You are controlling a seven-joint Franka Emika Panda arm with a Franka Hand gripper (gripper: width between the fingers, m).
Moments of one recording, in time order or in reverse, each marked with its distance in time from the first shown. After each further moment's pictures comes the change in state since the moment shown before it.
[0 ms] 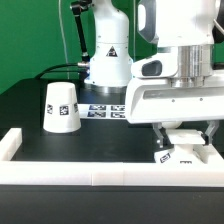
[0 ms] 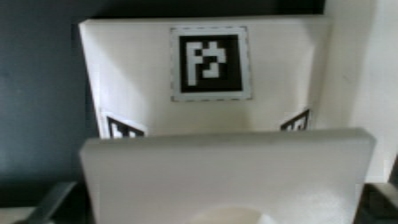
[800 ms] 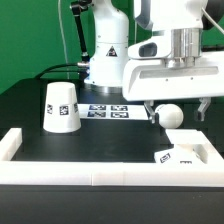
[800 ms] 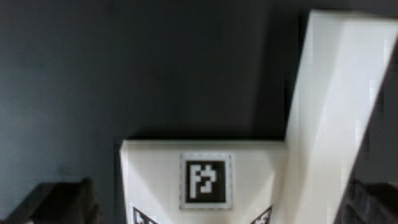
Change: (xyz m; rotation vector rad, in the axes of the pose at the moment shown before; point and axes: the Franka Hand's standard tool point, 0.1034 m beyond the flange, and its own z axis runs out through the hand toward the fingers) arm -0.072 -0.001 -0.037 -0.001 -0.008 -0.055
